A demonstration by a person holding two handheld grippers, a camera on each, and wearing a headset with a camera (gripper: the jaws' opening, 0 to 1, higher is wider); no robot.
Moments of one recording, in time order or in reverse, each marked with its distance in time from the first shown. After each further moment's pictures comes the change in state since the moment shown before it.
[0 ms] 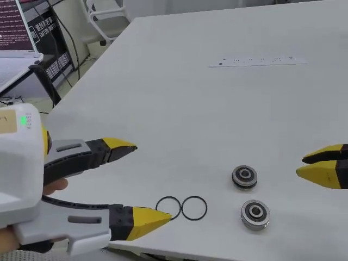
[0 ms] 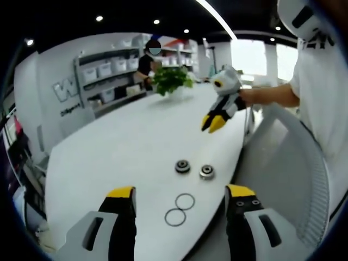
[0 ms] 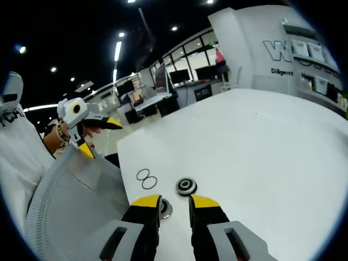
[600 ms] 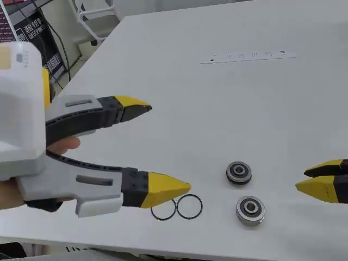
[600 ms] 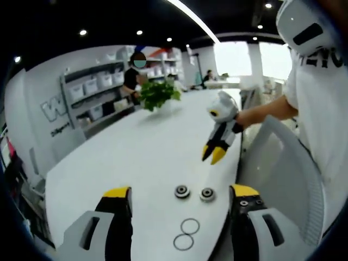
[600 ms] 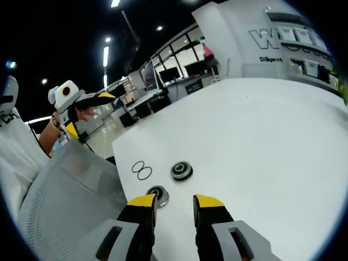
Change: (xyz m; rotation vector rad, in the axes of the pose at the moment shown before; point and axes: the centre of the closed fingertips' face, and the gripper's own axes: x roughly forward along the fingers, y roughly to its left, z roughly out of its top) left arm 0.018 0.000 0.059 0.115 -0.068 -0.084; right arm 0.009 -0.004 -0.030 0.097 0.006 -0.013
